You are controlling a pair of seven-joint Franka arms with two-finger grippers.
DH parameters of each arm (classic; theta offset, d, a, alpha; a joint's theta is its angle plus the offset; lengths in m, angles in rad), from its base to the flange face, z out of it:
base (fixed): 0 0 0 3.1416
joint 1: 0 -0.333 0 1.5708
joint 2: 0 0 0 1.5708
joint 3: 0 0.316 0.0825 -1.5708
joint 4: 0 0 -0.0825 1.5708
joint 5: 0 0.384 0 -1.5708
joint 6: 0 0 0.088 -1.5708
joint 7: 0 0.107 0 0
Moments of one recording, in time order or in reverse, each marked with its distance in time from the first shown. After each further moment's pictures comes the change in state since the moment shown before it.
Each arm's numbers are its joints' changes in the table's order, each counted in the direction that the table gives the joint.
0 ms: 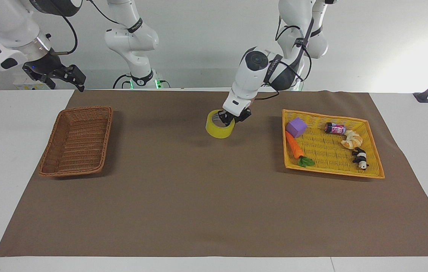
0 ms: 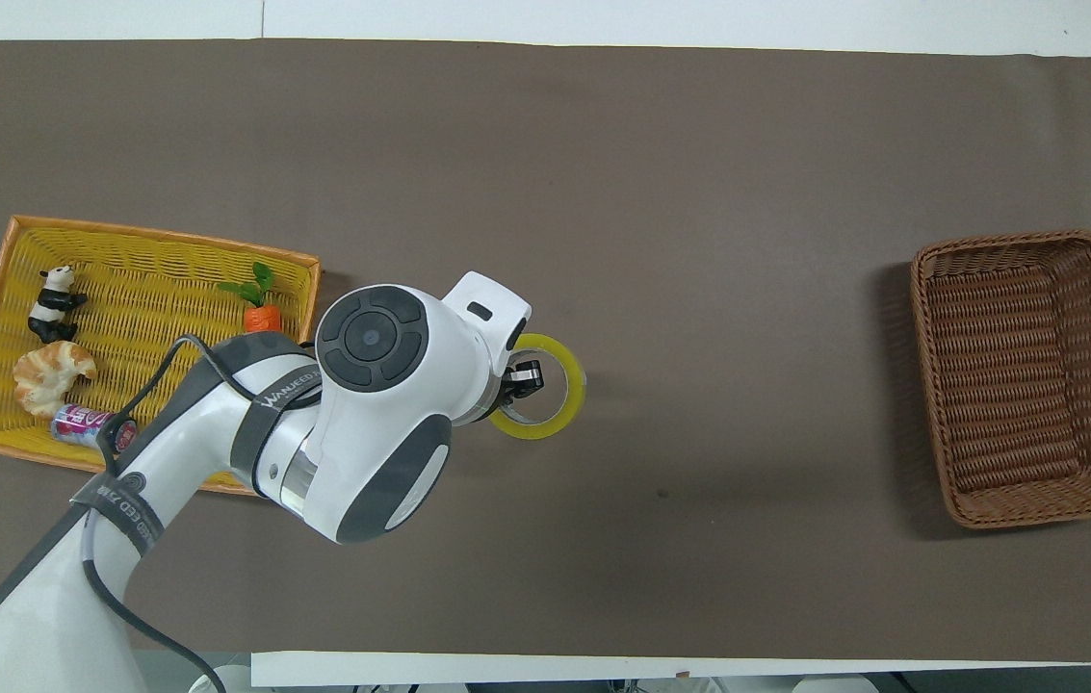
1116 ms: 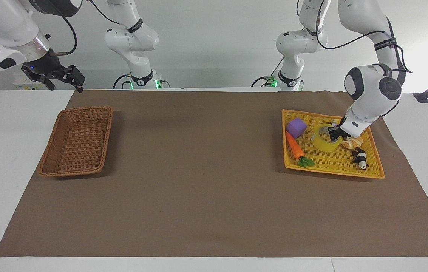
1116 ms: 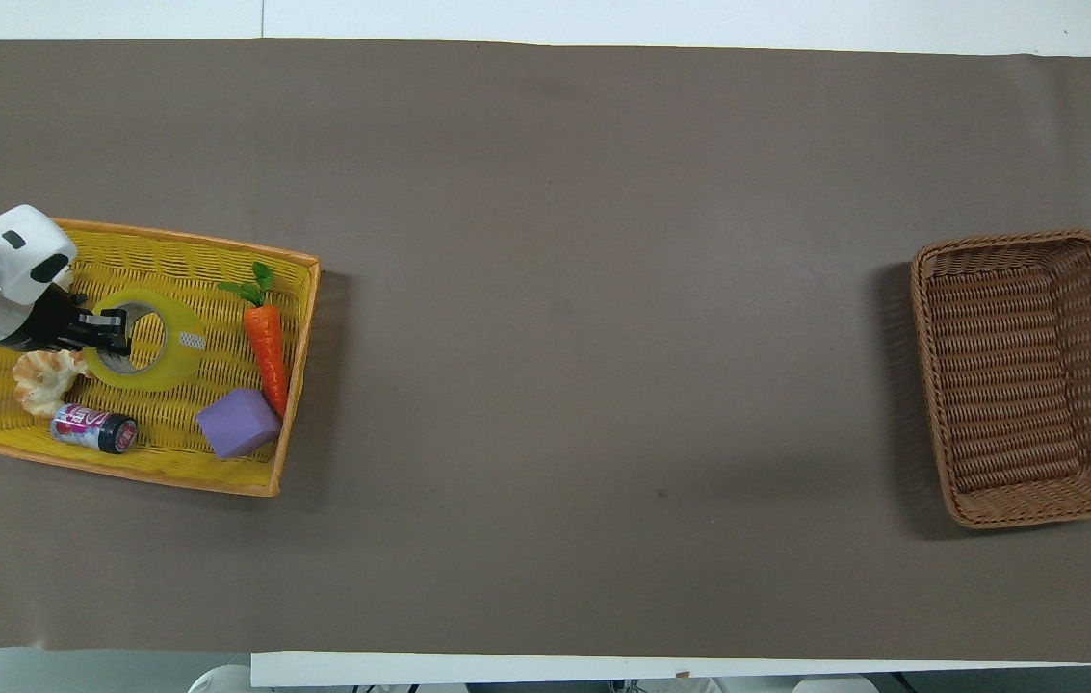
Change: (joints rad) left arm -0.745 -0.107 0.015 0.063 0.118 0.209 0.803; right arm 0.017 0.001 -0.002 0.000 -0.008 -0.042 0.015
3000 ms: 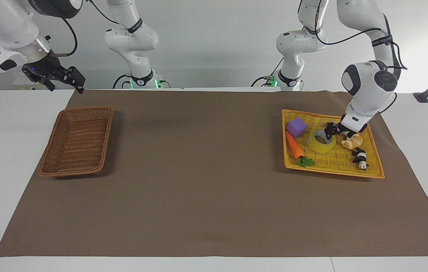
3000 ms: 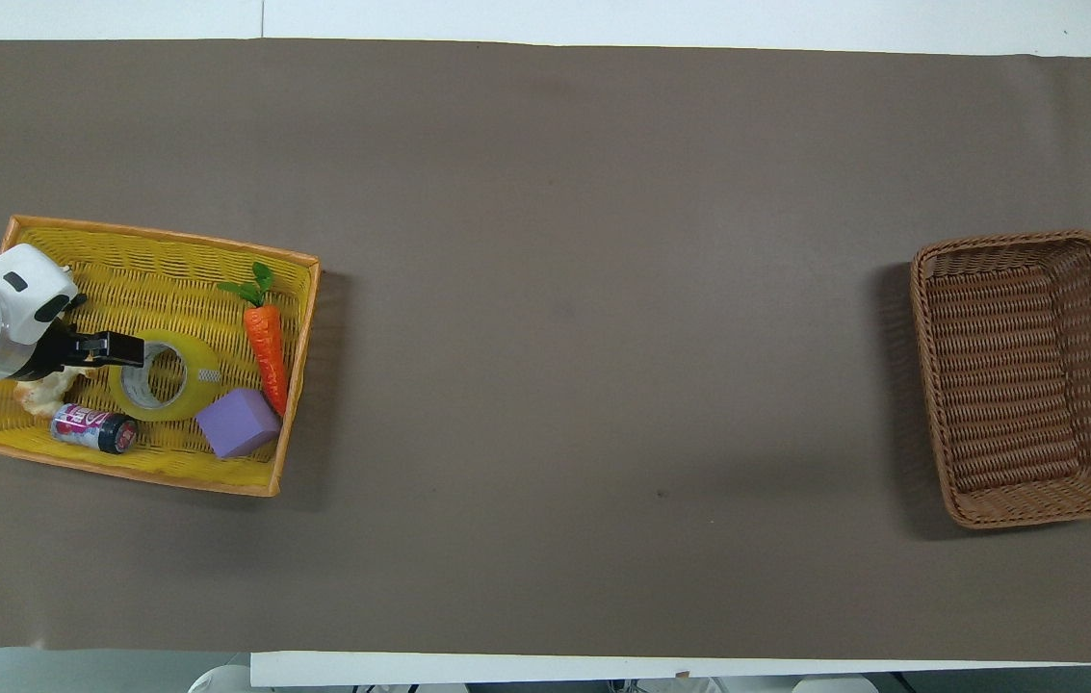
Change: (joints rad) left arm -0.027 -0.062 0.018 0.234 0.144 -0.264 0.003; right arm 0.000 0.007 0.000 0.000 0.000 0.000 0.000
